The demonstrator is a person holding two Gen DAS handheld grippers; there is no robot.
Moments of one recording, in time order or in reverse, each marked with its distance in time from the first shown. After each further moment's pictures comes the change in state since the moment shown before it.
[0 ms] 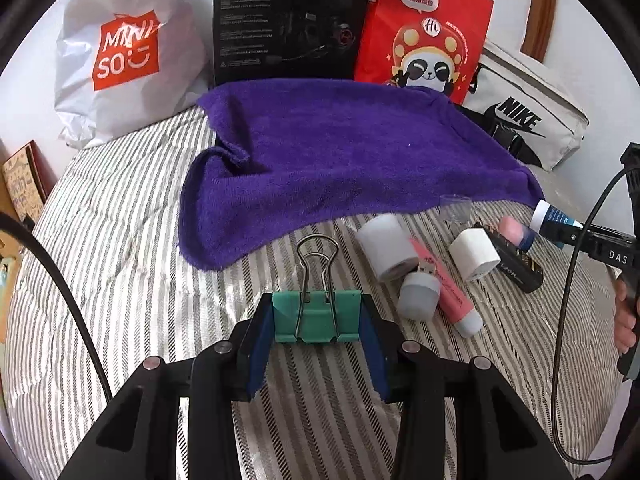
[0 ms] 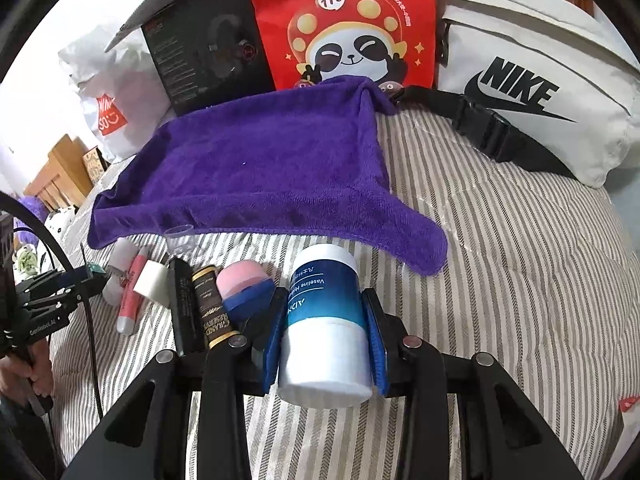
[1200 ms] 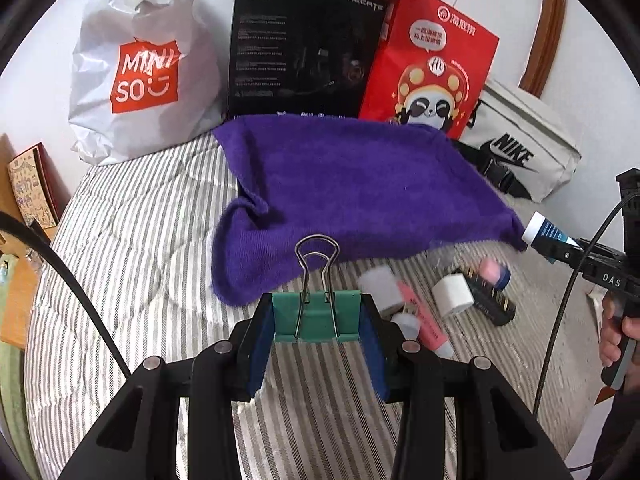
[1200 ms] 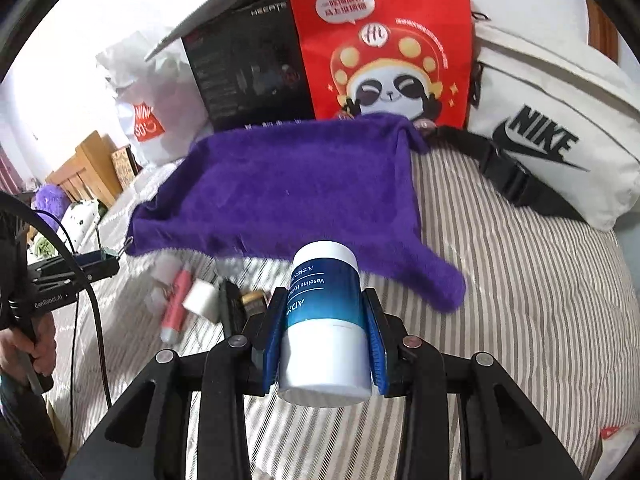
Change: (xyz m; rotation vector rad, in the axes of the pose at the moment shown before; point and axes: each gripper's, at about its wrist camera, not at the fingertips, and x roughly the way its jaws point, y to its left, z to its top) left arm -0.037 0.013 0.027 -0.048 -0.053 -0.035; right arm -0.028 0.017 0.023 -0.072 -0.056 0.076
